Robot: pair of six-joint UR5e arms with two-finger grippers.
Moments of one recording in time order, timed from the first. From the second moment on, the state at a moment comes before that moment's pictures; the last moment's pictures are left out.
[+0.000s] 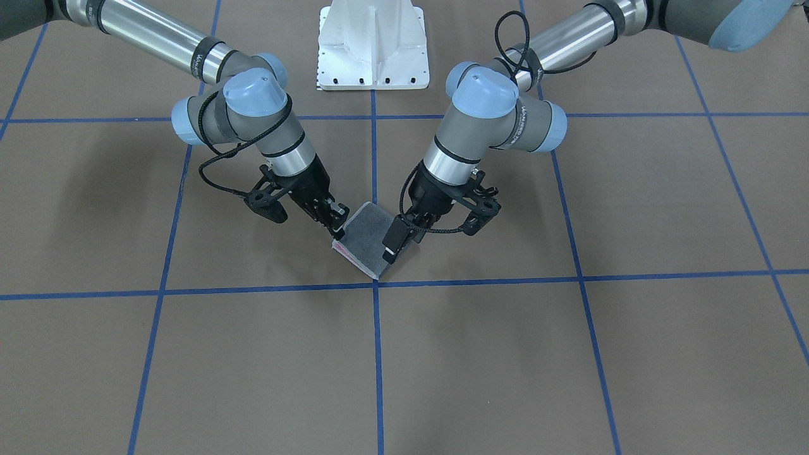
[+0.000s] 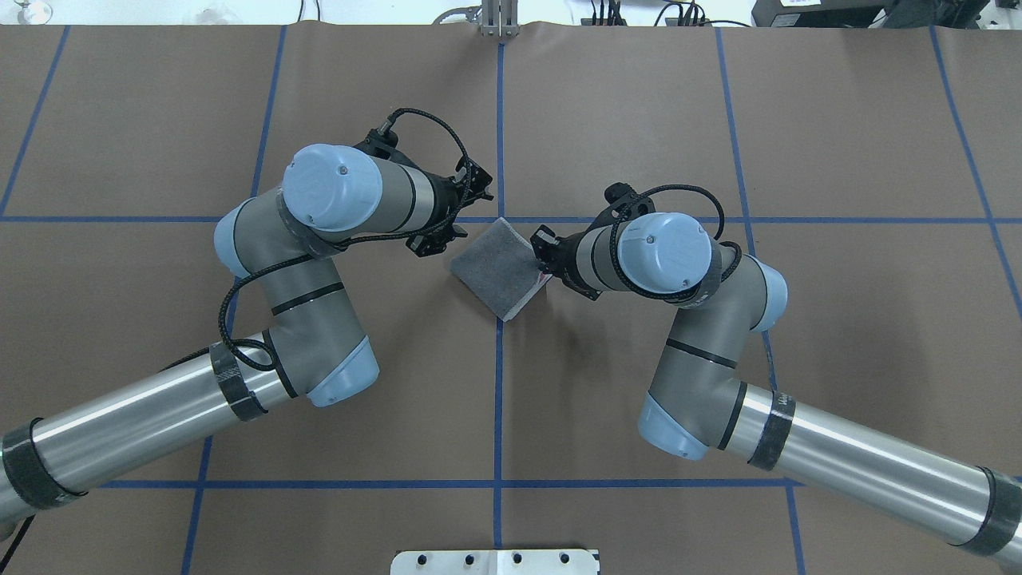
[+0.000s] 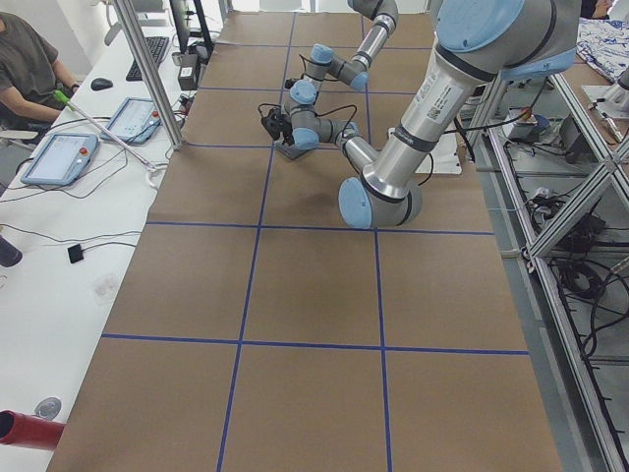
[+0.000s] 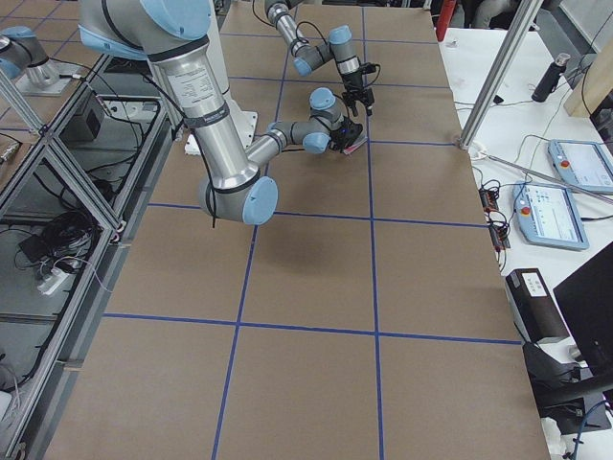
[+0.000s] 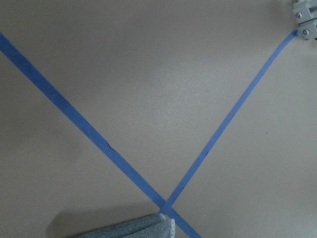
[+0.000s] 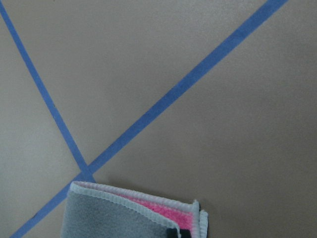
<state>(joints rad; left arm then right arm) -0.59 -2.30 -1.39 -2.26 -1.73 -2.10 0.52 -1.00 1.48 -0.93 1.69 1.96</state>
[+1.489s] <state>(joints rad) -0.54 -2.27 -1.30 -2.36 -1.70 -2.09 0.52 -1.00 1.48 -0.92 1.69 1.96</state>
